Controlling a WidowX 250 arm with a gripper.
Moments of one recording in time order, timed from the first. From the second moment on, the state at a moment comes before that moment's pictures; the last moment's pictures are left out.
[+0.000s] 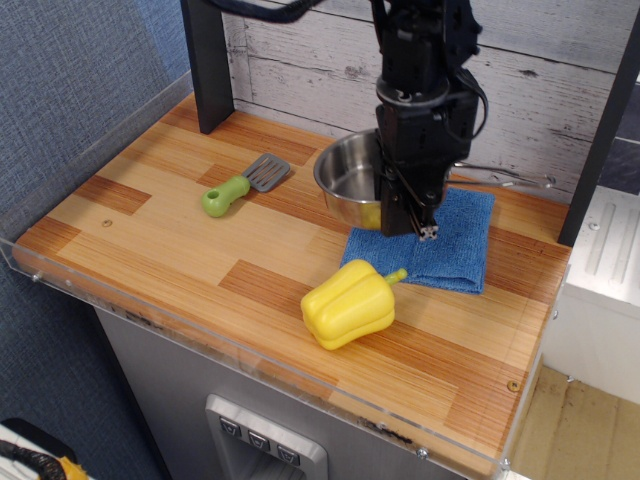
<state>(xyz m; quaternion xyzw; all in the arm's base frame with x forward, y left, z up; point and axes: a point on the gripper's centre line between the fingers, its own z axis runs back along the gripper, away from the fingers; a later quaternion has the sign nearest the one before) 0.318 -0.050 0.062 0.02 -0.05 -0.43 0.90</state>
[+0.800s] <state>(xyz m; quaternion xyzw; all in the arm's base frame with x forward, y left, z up) 0.332 -0.048 0.017 0.03 -0.05 -0.43 0.90</state>
